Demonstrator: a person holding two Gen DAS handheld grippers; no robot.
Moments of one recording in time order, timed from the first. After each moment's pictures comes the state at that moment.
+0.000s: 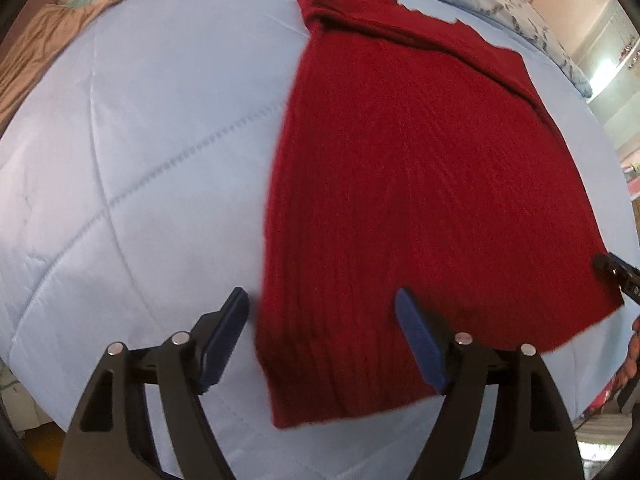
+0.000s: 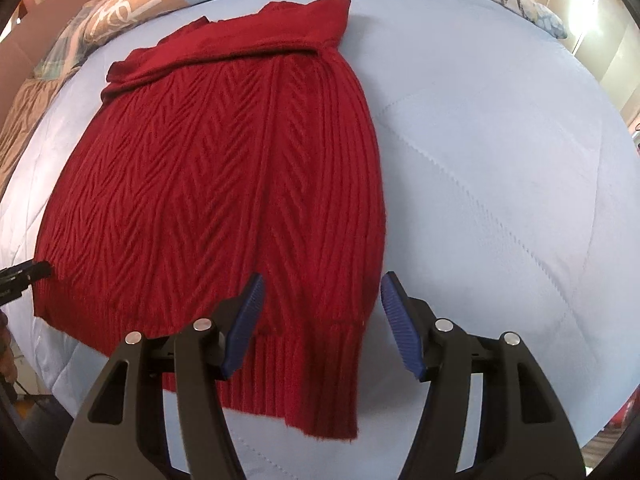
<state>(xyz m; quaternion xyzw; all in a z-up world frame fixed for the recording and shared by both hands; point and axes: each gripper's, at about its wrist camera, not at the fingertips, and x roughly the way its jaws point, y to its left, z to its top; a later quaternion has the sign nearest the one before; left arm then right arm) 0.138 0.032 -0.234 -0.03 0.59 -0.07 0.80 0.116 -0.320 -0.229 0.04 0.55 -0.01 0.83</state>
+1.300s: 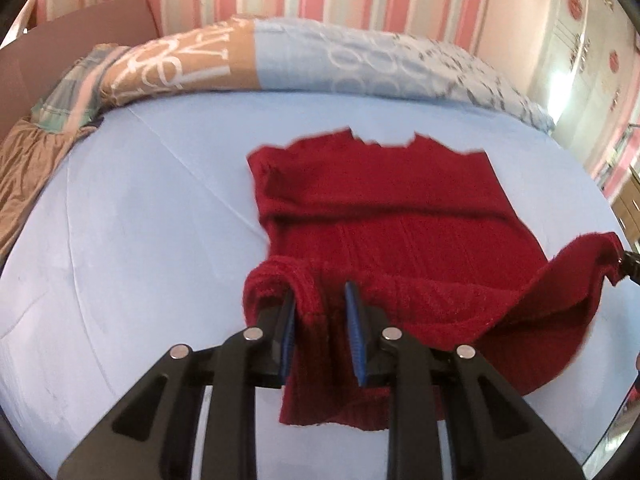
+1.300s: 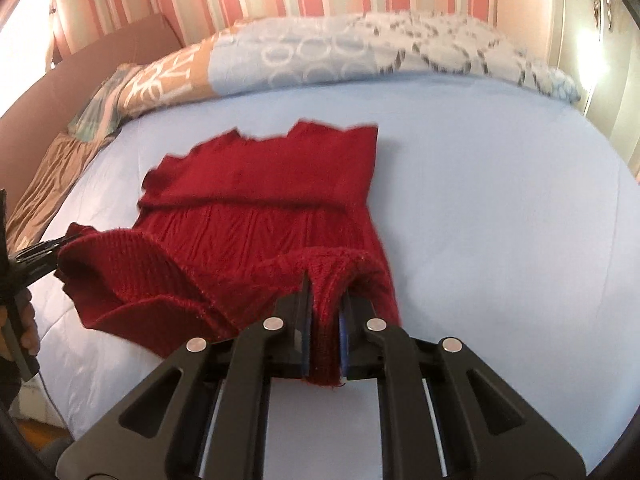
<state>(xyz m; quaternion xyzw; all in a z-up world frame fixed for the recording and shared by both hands) 0.248 0.016 -0.142 0.02 0.43 -0.12 0.90 0.193 -0.329 -0.151 0.06 0.42 0.03 0.91</state>
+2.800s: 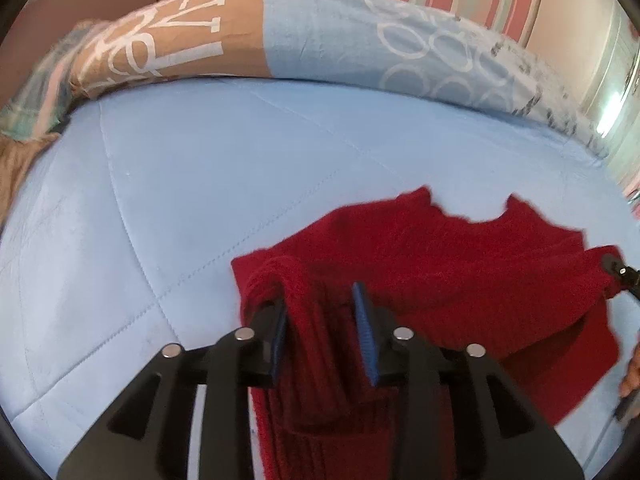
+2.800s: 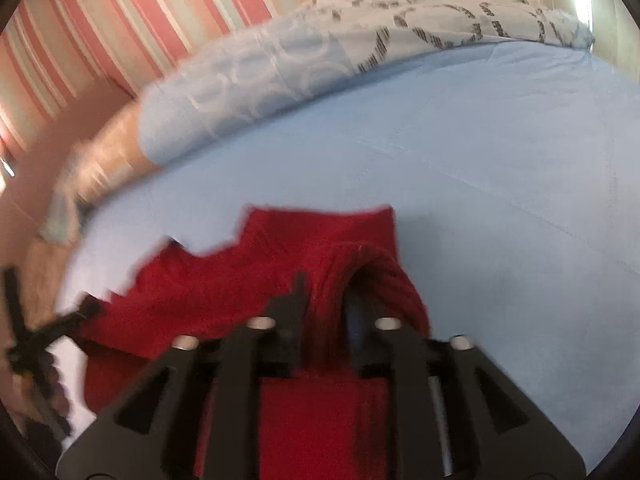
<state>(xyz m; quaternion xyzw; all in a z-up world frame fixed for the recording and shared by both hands) 0.487 0.009 -0.181 -0.01 0.50 -0.10 0.86 0.413 -0.381 -0.203 0.22 0.40 0.02 0.89</state>
